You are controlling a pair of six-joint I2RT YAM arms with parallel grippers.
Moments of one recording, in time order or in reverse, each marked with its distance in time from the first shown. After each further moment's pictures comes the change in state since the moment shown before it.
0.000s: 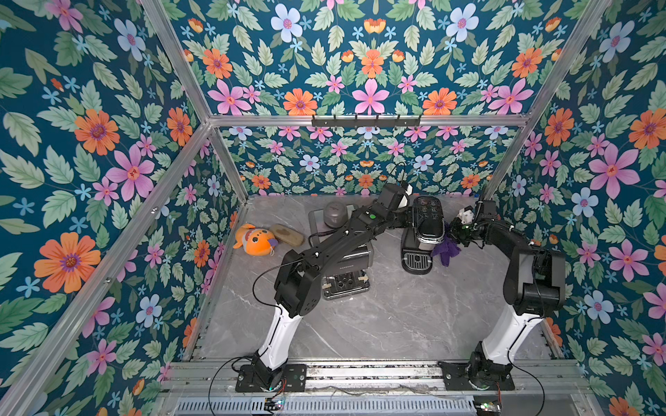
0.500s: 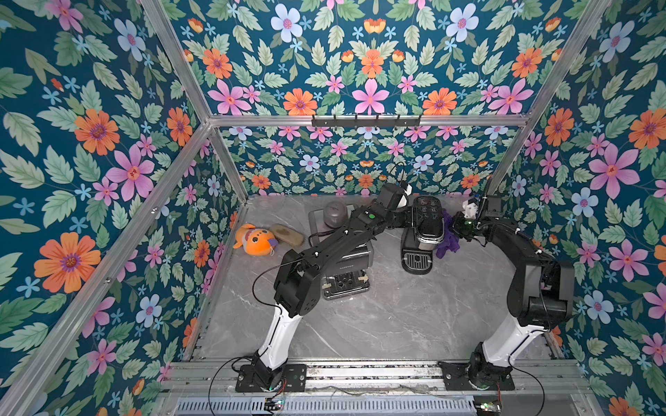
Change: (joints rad) left arm 0.005 0.000 -0.003 0.003 0.013 0.000; right arm 0.019 -0.065 -0.055 0.042 0.034 -0.003
